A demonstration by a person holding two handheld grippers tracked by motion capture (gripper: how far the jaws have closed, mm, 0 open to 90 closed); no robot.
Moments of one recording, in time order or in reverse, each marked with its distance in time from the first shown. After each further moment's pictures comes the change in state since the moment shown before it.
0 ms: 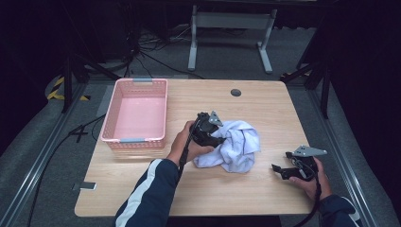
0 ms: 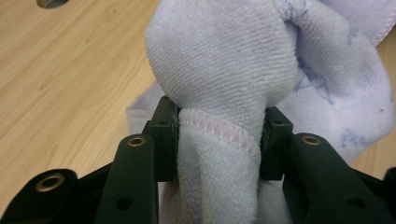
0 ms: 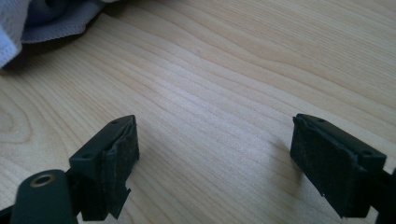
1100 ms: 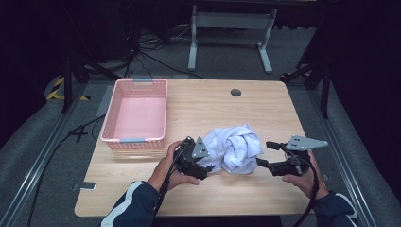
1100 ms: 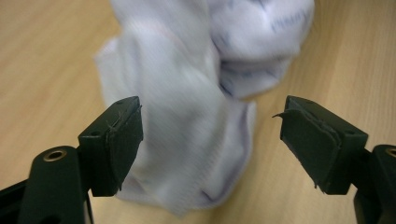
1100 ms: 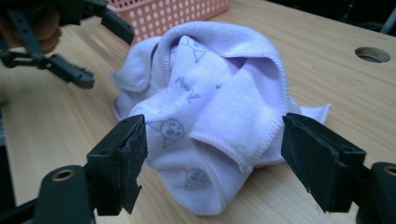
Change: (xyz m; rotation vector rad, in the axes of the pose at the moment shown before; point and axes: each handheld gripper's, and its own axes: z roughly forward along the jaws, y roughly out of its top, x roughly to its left) left arm -0.054 -0.072 -0.030 -0.018 0.056 0.087; right arm 0.068 0.085 -0.036 -0.197 0.225 -0.122
